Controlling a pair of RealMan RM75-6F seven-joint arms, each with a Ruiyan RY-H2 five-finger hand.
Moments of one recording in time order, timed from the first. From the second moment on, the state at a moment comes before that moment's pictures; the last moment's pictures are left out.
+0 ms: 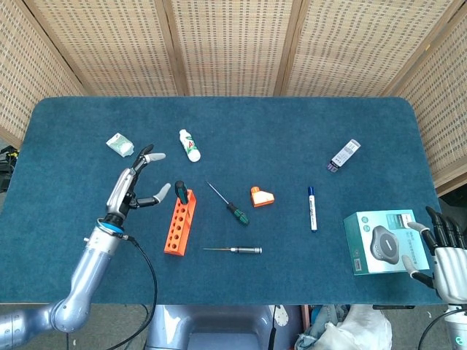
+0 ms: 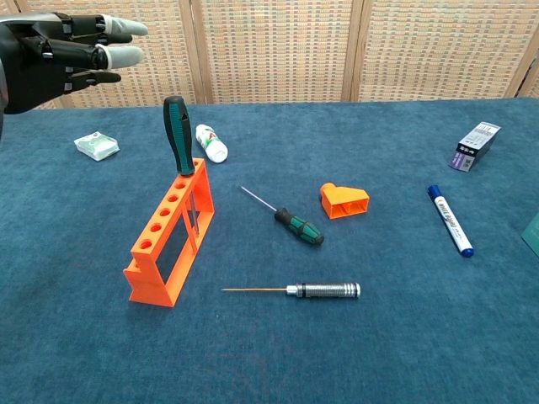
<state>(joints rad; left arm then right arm) -0.54 -1.38 -0.46 -1.92 0.90 1.03 -0.31 0.02 -1.14 0.07 -1.56 -1.54 1.58 0.06</state>
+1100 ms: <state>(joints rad) -0.64 -1.10 -0.45 -2.00 0.61 0.79 -0.29 0.02 -1.14 0.07 -1.56 -1.55 1.58 0.05</state>
